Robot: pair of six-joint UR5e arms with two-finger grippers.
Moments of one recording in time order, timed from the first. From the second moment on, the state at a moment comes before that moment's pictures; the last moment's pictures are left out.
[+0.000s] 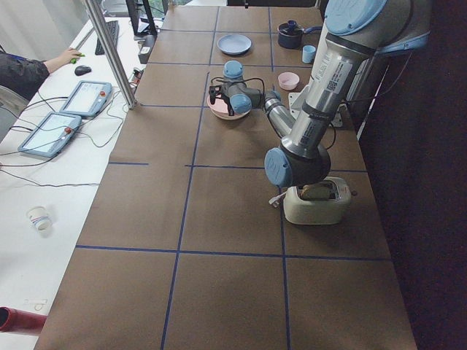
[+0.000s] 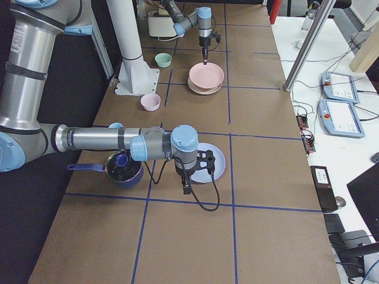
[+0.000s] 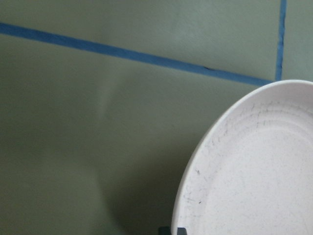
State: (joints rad) left arm -0.57 -2.11 -1.69 -1.92 -1.97 -1.37; right arm 1.48 -1.87 1.89 -1.49 2.35 0.02
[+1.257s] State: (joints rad) left arm -0.92 -1.87 -1.84 -1.62 -2.20 -0.68; right arm 1.48 -1.86 1.89 -1.49 2.35 0.02
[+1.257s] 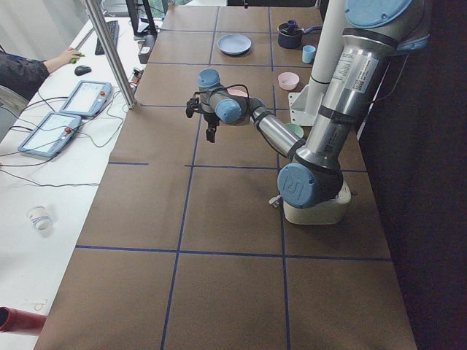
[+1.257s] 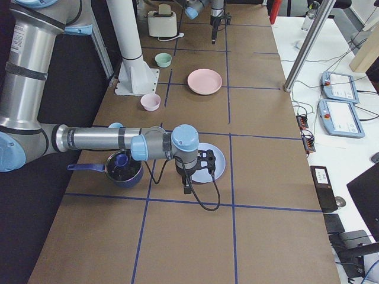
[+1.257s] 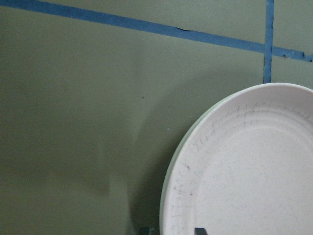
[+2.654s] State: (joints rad) left arm -1.61 -1.40 -1.77 -1.49 -2.43 0.14; right arm 1.44 -1.86 1.85 -1.34 2.40 0.23
